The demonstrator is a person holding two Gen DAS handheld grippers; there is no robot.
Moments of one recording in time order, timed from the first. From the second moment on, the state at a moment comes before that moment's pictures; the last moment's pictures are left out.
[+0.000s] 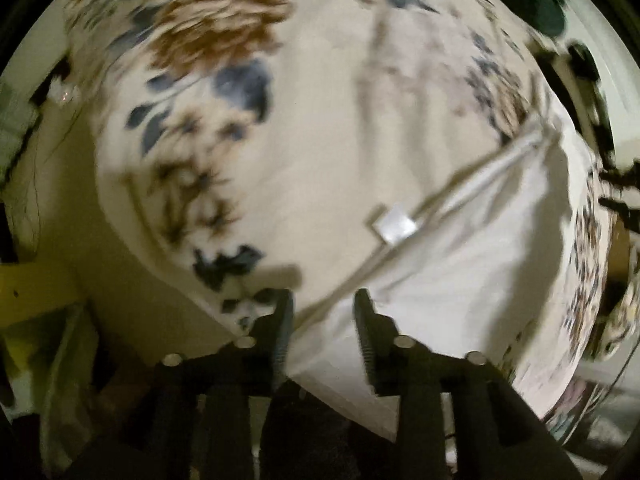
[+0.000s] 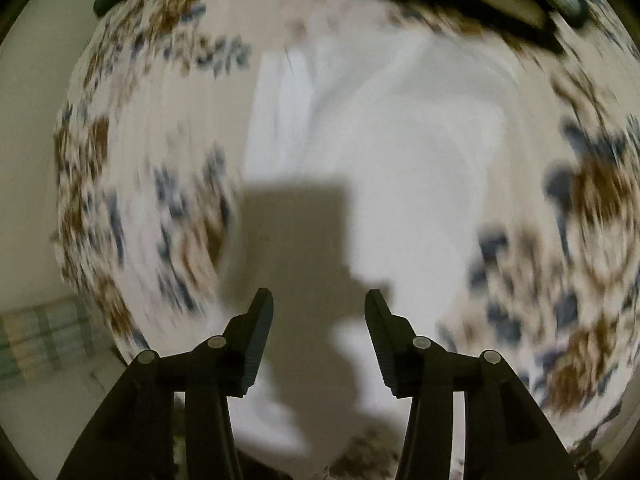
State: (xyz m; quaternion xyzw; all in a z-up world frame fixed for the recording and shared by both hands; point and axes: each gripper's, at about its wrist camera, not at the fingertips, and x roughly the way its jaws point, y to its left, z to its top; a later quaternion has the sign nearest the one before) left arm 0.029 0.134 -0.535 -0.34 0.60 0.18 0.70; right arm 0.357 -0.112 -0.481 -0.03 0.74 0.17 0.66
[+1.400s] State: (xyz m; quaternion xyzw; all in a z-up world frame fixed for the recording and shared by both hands) left arm 0.536 0.119 -0.551 -0.20 0.58 -0.08 0.79; right arm 0.514 -0.261 -0.563 0.26 0.65 0.01 0.71
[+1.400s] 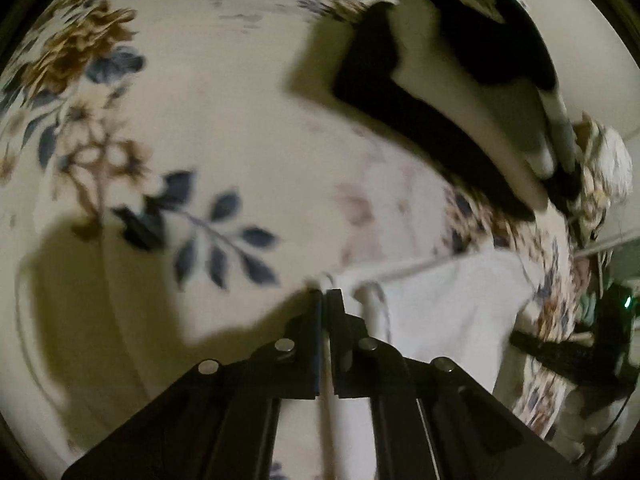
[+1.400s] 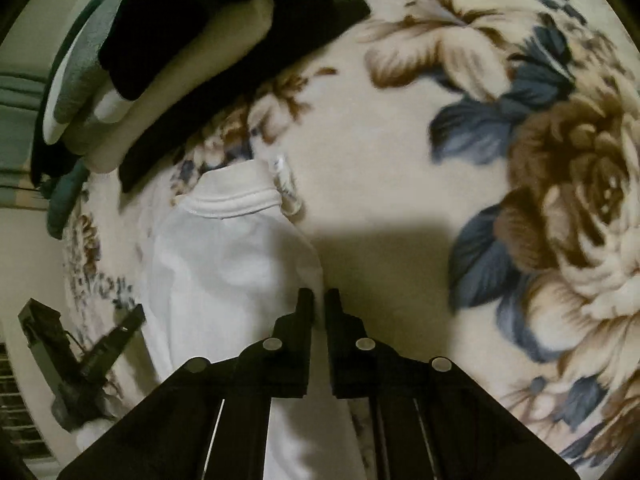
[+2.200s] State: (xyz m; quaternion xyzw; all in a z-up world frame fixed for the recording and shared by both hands) left arm 0.326 0.079 -0.550 -0.06 0.66 -0.04 0.74; right arm 0.260 -0.269 -0.575 0.30 0.74 0.05 0.60
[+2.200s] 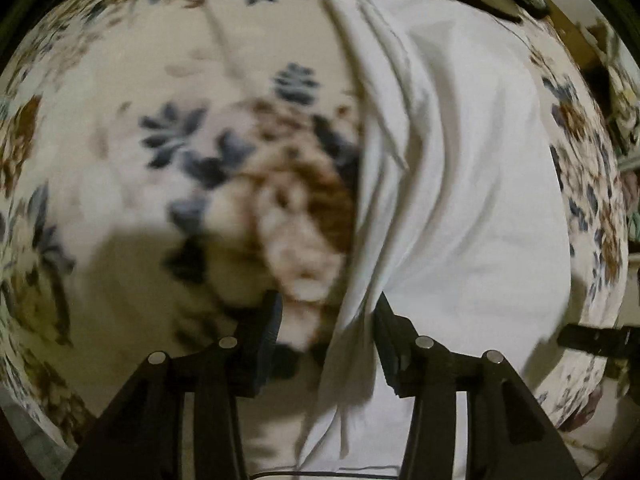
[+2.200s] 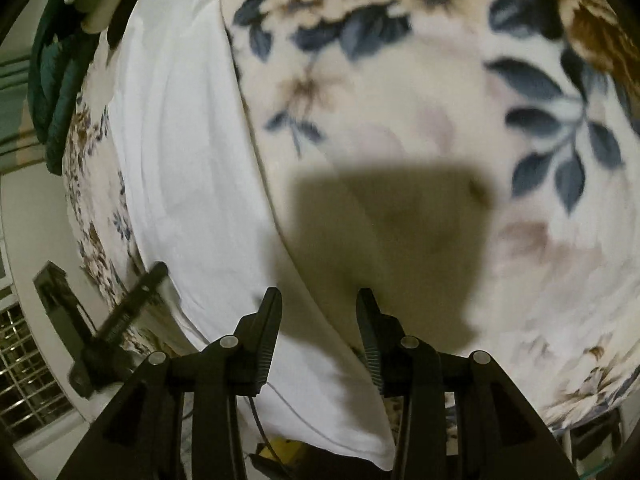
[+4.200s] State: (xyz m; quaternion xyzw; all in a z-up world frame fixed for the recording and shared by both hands) left arm 0.502 0.081 -0.528 -0.21 0.57 -0.10 0.79; right arm 0.527 -0.254 -0.555 0.23 0.67 0.07 0.70
